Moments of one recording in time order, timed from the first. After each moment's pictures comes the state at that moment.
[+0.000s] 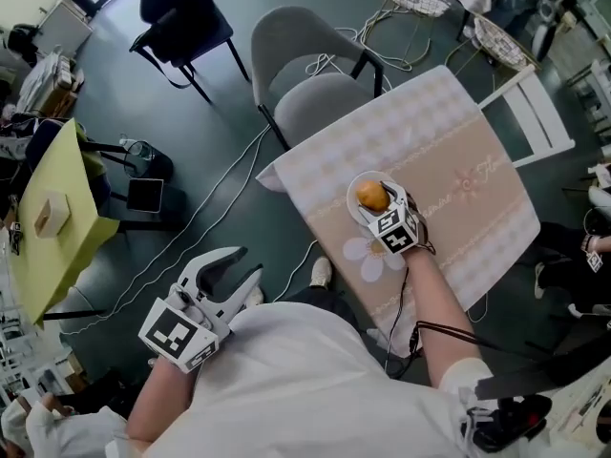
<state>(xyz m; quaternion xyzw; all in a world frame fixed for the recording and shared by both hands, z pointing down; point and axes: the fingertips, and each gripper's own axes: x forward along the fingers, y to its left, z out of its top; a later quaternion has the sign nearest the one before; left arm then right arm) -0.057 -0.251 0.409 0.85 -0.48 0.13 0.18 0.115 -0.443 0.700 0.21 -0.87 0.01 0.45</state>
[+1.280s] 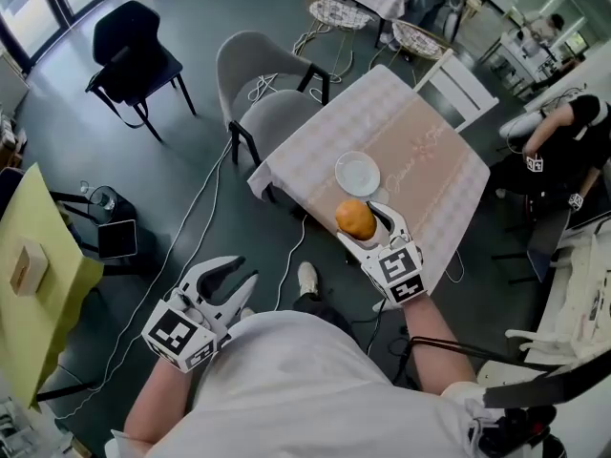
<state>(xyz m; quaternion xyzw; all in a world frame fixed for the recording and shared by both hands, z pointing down) -0.156 -0.133 0.409 0.92 -0.36 0.06 0.16 0.026 -0.242 0.477 0.36 -0.88 0.00 0.32</state>
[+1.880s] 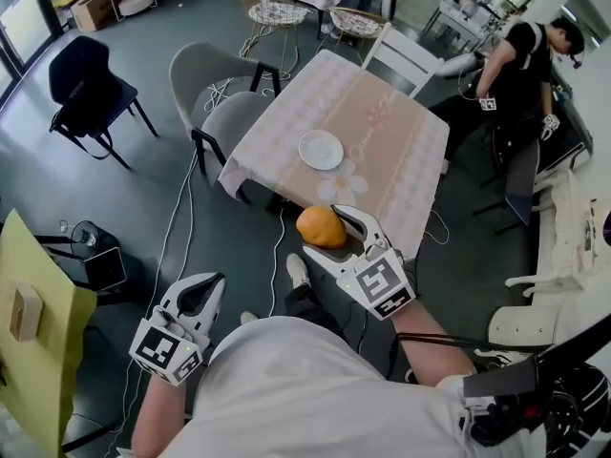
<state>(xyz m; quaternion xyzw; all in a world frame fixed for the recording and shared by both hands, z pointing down) -0.184 -0.070 0.419 0.93 -0.32 0.07 0.14 -0.017 -0.130 0.430 0.38 -0.88 -0.02 0.29</state>
